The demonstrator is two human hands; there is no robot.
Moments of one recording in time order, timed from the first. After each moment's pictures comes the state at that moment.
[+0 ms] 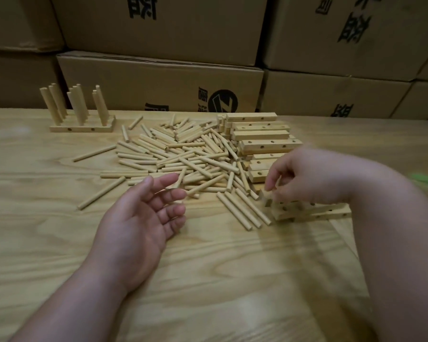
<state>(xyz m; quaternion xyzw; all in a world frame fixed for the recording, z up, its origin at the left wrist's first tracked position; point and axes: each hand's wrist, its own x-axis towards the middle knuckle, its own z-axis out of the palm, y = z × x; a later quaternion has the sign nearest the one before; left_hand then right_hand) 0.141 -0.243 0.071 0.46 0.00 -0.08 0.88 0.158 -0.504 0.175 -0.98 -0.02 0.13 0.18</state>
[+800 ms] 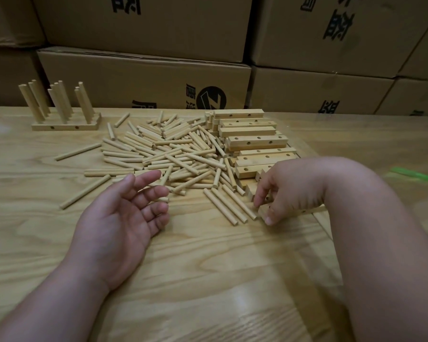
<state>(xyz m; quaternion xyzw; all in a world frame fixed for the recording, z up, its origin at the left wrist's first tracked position) 0.141 -0.243 0.072 0.46 -0.01 -0.08 0.89 0.160 -0.506 0.165 -0.97 -0.01 0.24 0.07</state>
